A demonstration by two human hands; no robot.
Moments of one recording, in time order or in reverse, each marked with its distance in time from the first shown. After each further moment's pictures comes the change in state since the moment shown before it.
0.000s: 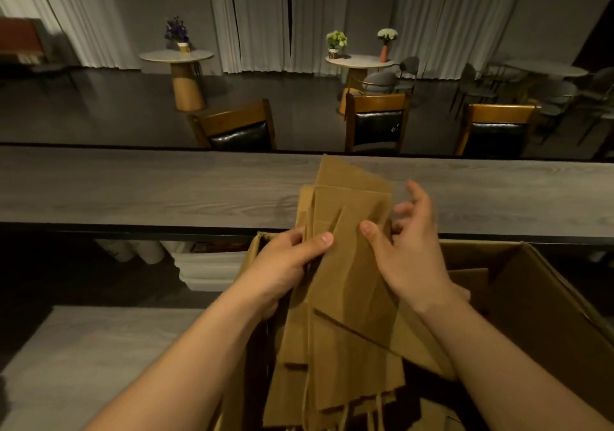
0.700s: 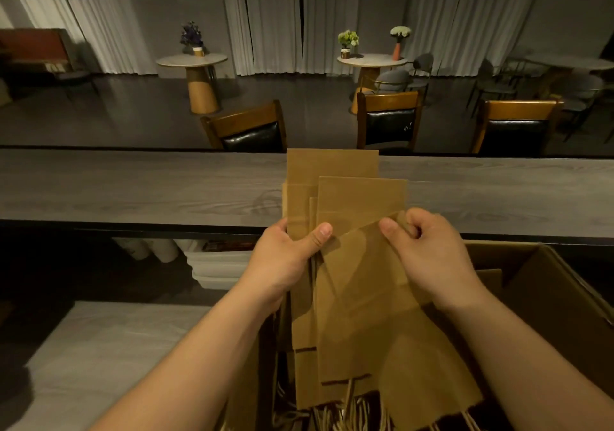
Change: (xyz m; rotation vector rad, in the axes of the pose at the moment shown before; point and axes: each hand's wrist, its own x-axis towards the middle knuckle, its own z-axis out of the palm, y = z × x) left_hand 0.006 -0.002 -0.002 0.082 0.235 0.155; right_hand 0.007 0.004 -0.019 -0.126 -0.070 -0.071
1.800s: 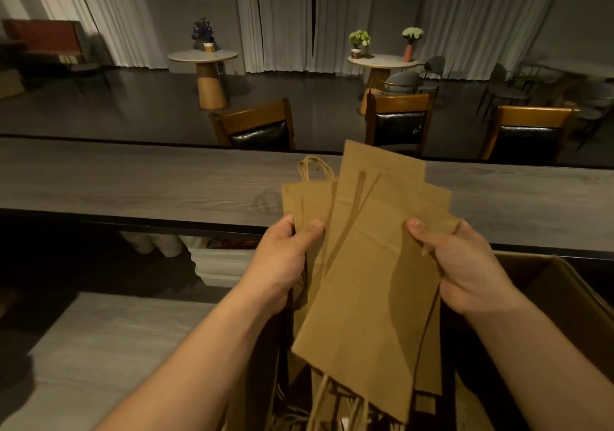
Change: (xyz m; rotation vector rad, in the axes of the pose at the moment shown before) left_hand 0.003 0.000 -0.001 -0.172 0.020 -0.063; right_hand 0.017 0.010 -0.010 0.874 -0.065 0.453
